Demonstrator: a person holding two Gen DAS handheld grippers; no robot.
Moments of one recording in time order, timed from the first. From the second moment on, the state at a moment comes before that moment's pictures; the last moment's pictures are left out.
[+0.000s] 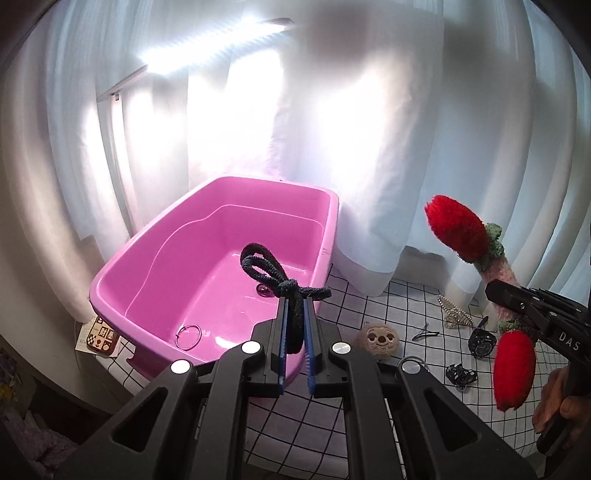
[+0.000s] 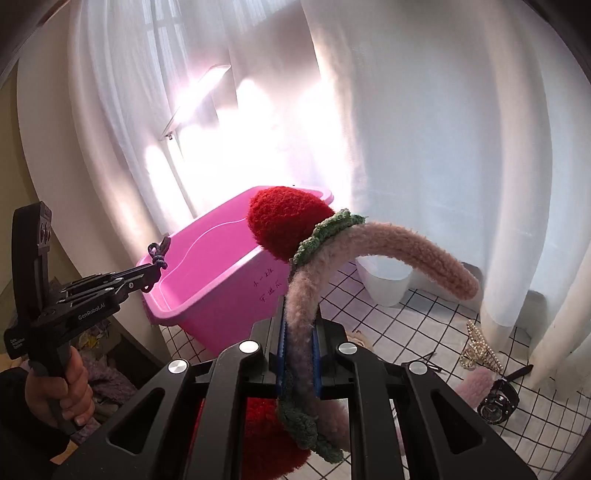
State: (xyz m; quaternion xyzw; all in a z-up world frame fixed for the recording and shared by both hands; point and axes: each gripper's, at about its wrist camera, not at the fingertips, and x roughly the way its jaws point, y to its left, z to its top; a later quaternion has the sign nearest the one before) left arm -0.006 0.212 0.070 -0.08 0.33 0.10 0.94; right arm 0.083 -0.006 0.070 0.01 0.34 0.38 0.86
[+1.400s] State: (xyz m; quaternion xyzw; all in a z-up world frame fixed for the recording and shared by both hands) left arm 0.110 0.383 0.006 -0.15 0.47 0.16 0.85; right arm 0.223 0.292 0.022 -0.11 0.48 0.39 0.78
